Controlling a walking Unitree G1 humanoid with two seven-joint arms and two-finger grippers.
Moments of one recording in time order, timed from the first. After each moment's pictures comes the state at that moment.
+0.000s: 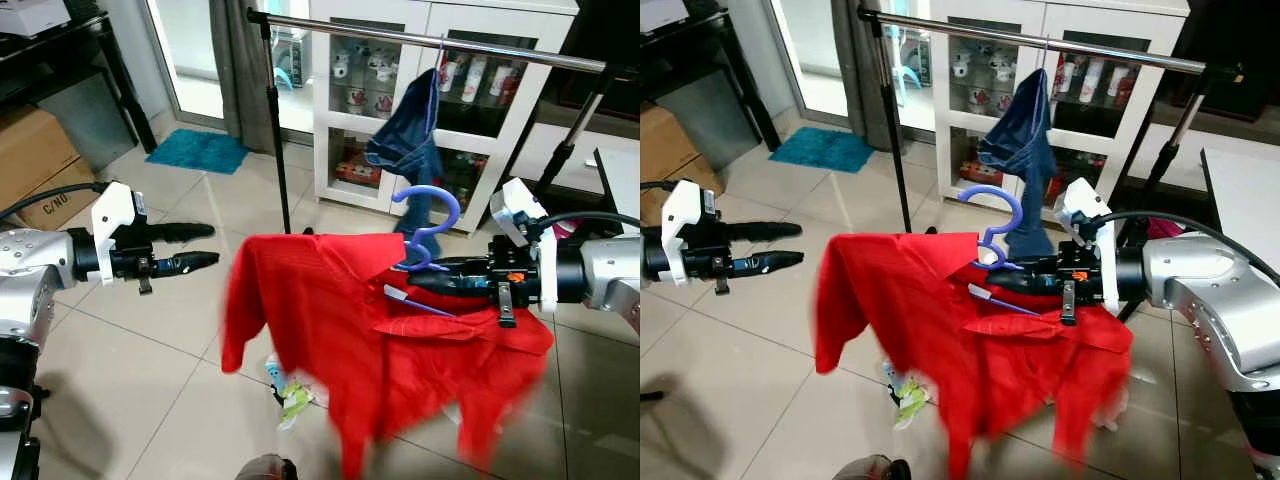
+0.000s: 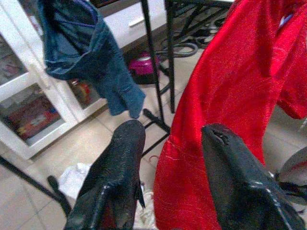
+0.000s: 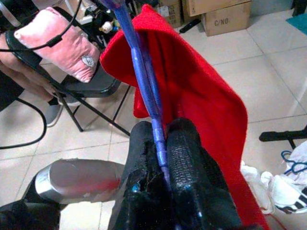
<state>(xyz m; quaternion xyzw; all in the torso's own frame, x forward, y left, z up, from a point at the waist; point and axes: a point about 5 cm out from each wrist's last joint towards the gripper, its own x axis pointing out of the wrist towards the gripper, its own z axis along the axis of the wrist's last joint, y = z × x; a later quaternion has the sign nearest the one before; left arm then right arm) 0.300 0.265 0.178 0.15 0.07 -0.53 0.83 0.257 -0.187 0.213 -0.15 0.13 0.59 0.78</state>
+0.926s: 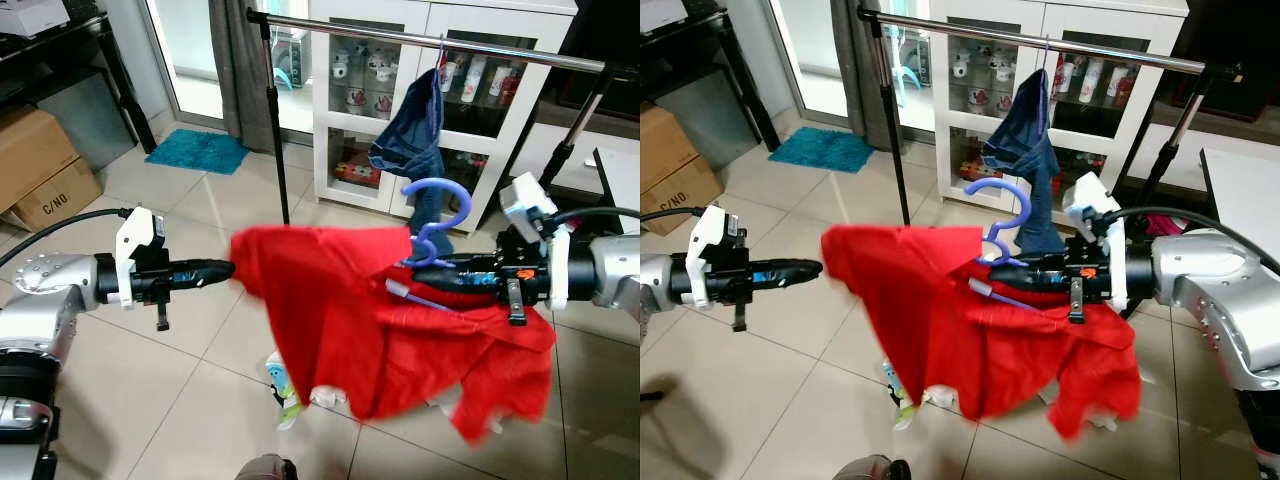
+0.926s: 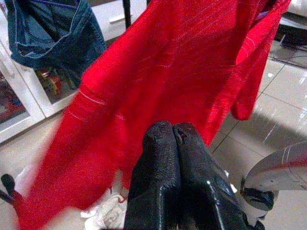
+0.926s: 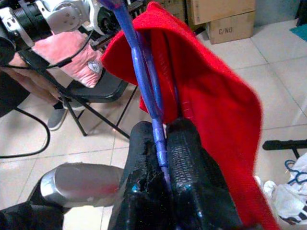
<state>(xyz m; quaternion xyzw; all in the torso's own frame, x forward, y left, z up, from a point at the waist) 0.295 0.251 0.147 0.09 0.10 -0.56 0.82 0.256 -0.190 0.219 -0.14 0.12 0.60 0.78</state>
